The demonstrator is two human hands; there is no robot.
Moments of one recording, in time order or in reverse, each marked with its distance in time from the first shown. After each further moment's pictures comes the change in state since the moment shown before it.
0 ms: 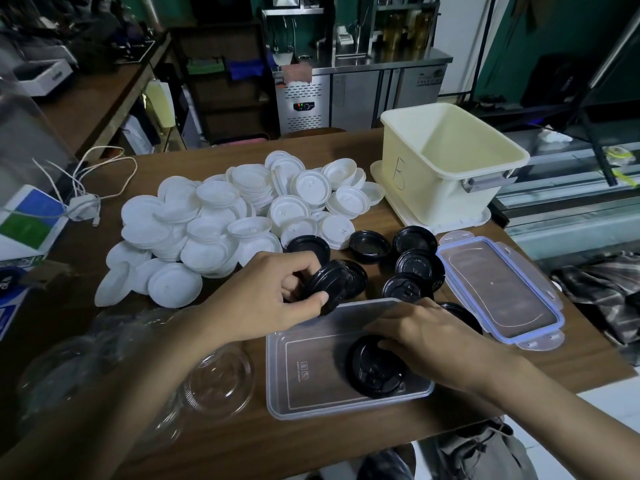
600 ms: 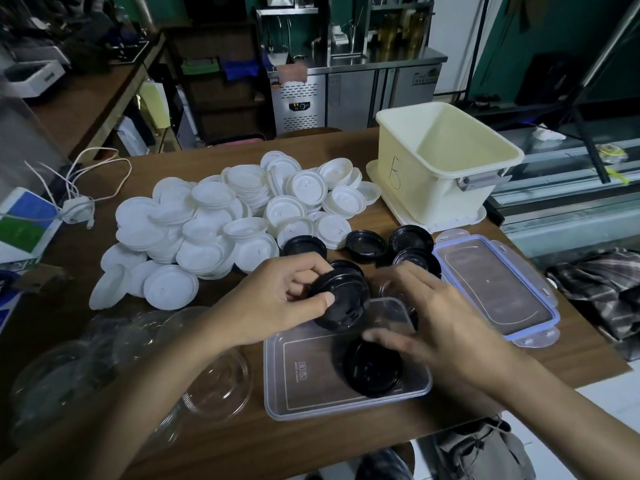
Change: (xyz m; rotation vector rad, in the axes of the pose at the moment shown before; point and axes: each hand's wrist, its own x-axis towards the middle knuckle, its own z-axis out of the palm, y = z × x) left_hand 0.005 0.003 0.011 -0.309 -0.079 -0.028; right_hand -0.012 -0.013 -0.040 0.408 0.308 0.105
